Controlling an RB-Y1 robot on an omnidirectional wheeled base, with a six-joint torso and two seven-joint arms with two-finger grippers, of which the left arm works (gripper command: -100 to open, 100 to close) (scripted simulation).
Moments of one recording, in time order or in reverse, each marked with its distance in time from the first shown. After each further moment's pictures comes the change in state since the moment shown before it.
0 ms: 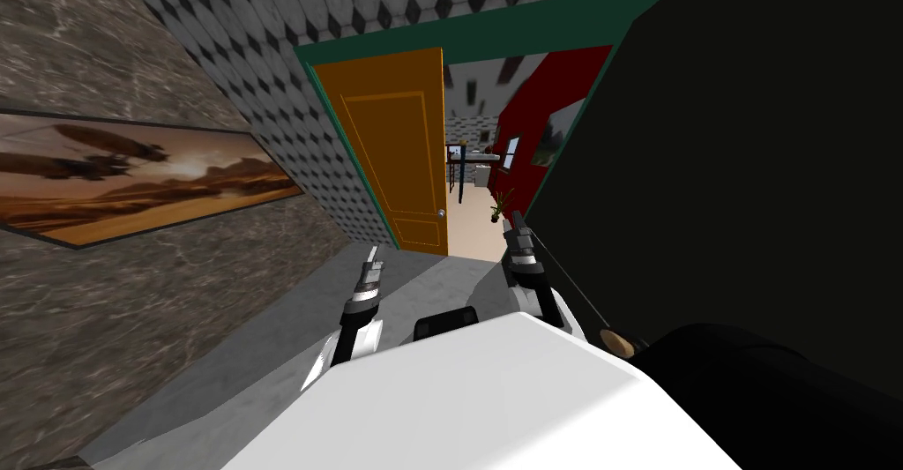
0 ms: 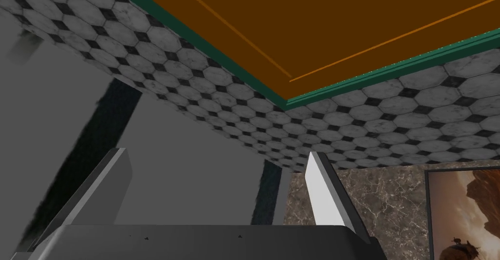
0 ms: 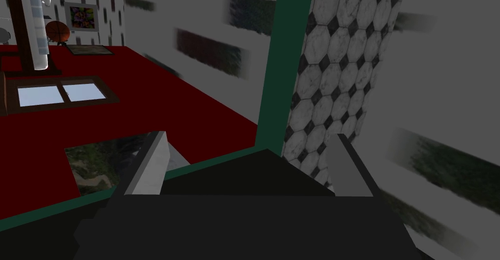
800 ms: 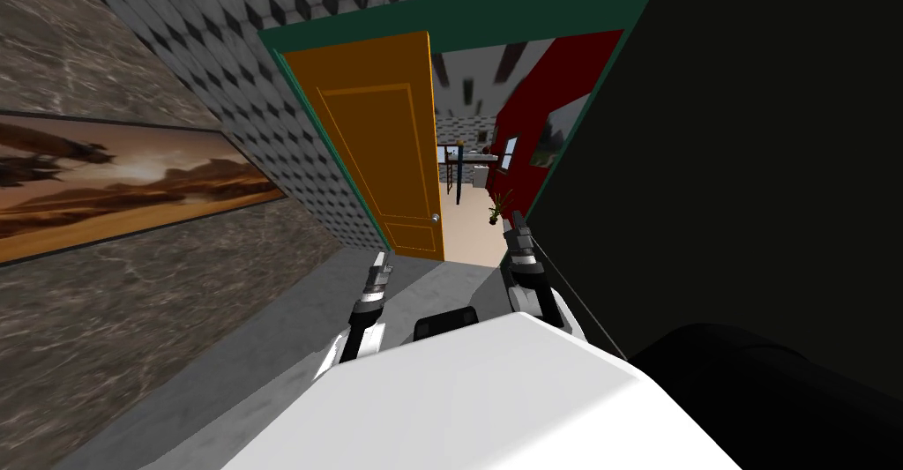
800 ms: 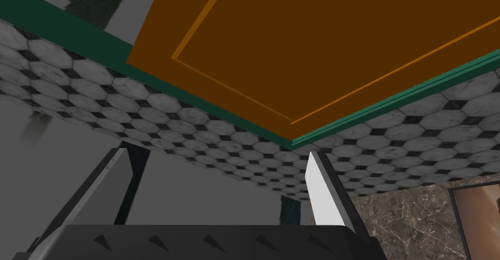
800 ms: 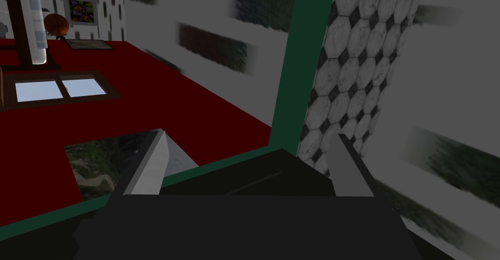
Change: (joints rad) arm -0.039 0.011 -0.001 0.159 -0.045 -0.025 -0.132
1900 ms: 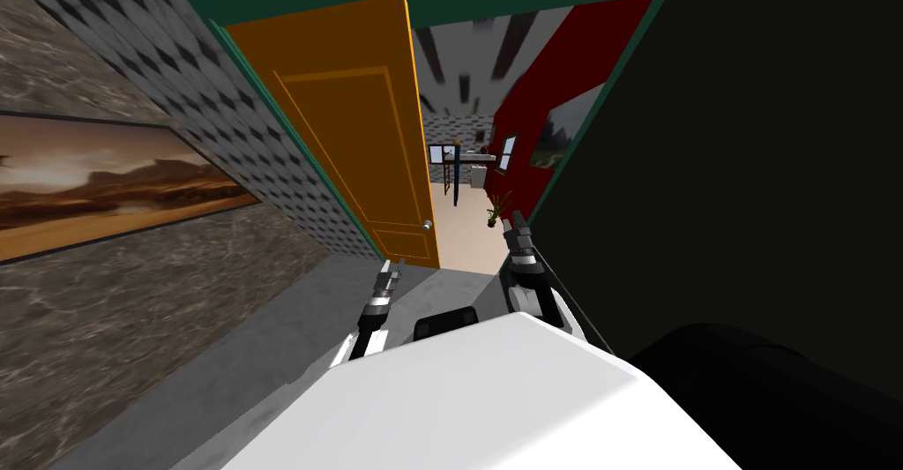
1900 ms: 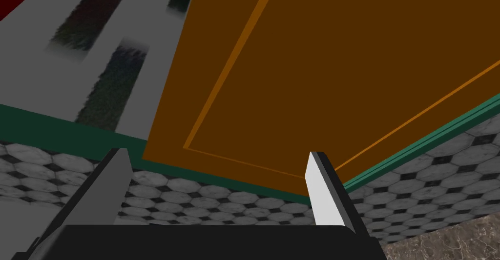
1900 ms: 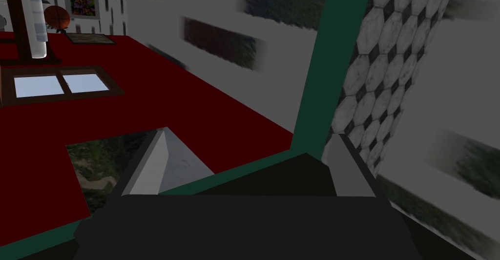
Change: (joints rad) arm -0.045 0.008 -0.006 0.210 -0.064 -0.033 -0.187
